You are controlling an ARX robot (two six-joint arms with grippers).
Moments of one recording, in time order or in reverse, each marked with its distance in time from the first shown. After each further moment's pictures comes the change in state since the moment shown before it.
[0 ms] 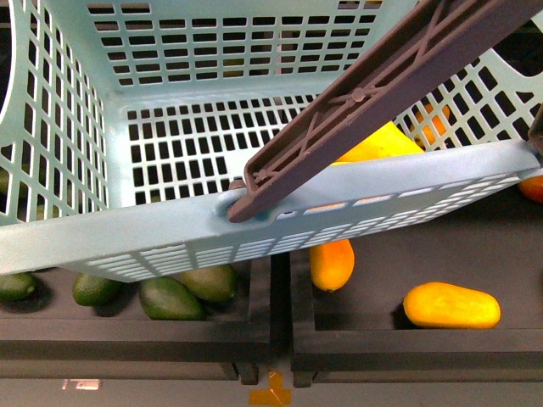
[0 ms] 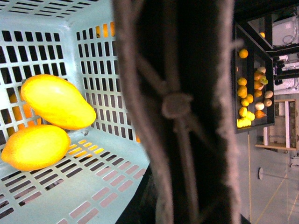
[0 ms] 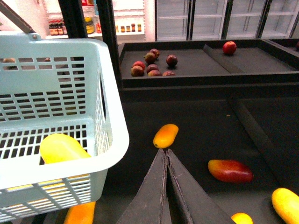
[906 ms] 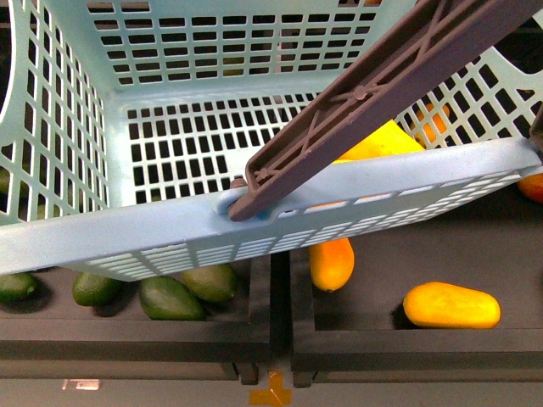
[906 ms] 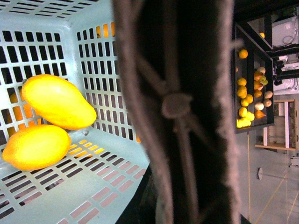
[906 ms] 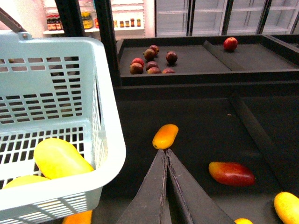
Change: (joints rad) left arm 0.000 0.000 0.000 0.000 -0.001 0.001; right arm 0.000 0.336 0.018 0.296 0.000 0.000
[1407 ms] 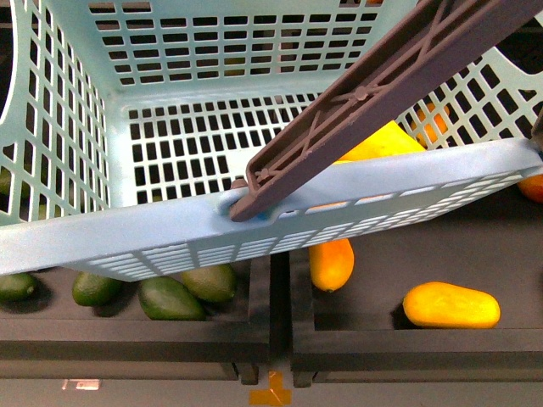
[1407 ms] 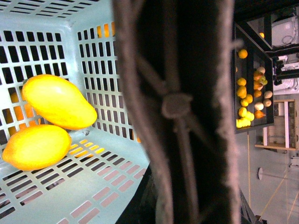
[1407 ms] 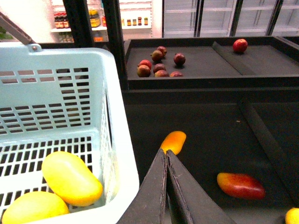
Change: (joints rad) left arm 0.000 0.000 0.000 0.000 0.001 0.000; right arm 0.035 0.245 0.108 0.135 0.010 0.001
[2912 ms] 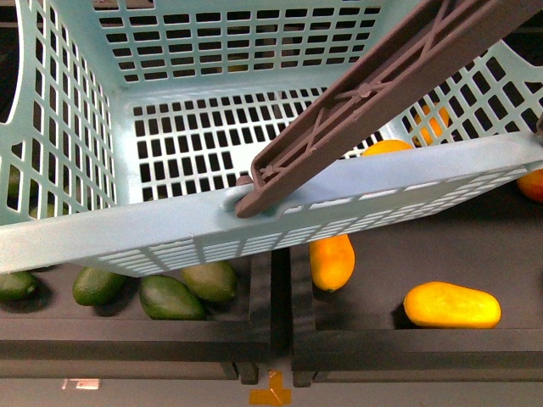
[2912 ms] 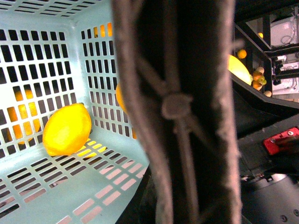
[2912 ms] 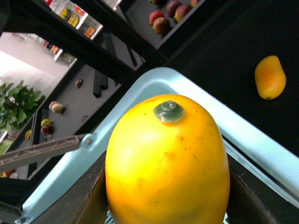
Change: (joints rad) left arm -0.002 -0.001 0.001 0.000 0.000 0.003; right arm 0.392 0.834 0.784 -0.291 0.353 0.877
